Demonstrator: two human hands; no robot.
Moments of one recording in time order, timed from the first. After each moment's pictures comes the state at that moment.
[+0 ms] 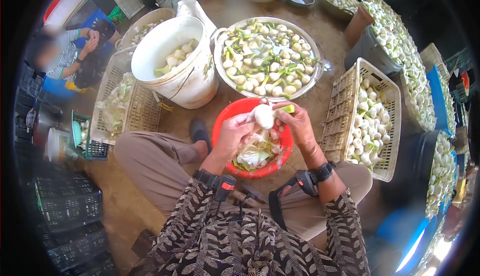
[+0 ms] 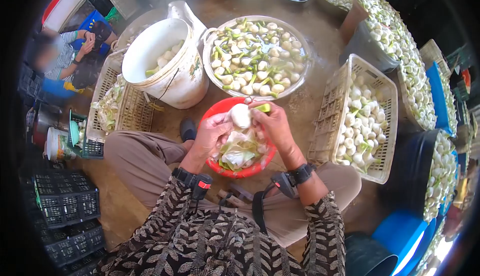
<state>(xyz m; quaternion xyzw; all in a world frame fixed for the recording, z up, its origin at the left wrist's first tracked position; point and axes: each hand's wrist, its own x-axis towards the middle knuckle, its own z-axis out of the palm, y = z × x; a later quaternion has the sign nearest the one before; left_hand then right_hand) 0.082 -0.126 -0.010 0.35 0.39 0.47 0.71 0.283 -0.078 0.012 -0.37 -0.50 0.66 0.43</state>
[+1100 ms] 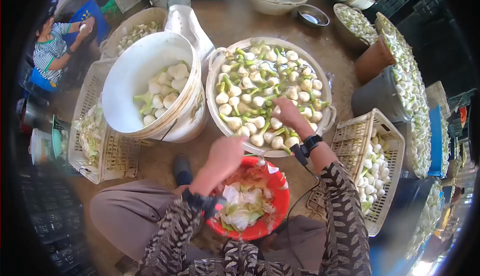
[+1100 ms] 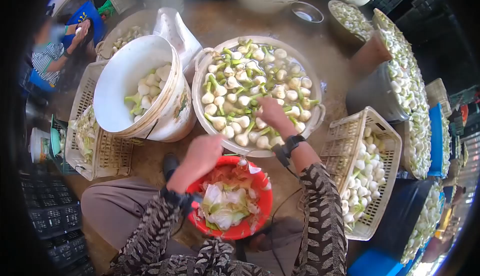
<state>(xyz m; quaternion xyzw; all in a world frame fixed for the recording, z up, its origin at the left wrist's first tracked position) 0.054 0.026 -0.050 0.70 0.65 0.16 0.22 0.259 0.203 -0.131 -0.49 -0.86 0.17 0.06</state>
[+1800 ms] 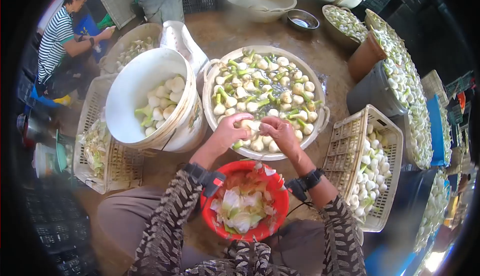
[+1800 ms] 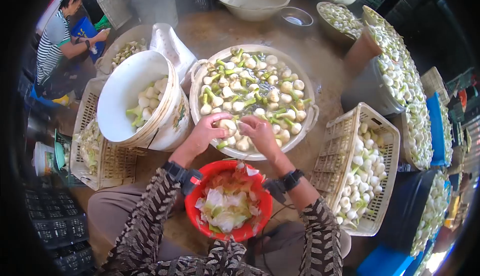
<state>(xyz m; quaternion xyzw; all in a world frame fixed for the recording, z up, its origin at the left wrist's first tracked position) 0.047 0.085 -0.039 0.48 0.47 0.37 0.63 0.242 0.115 -0.062 -0.45 -0.60 0.56 0.35</state>
